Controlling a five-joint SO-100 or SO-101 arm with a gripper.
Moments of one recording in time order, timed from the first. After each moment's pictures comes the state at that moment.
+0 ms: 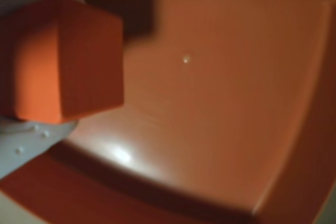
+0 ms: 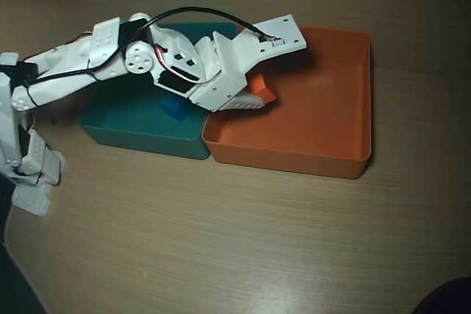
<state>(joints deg) -24.1 58.6 56.8 47.5 -88.3</state>
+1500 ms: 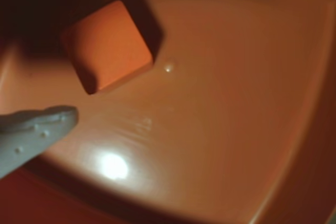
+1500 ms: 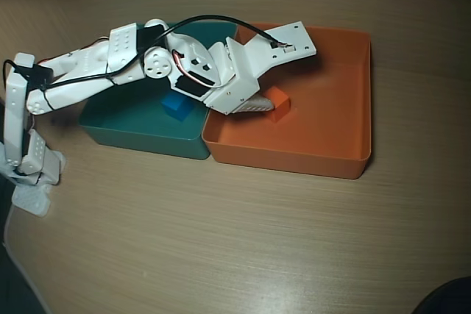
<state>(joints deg) -24.5 51.1 49.0 47.5 -87.6</state>
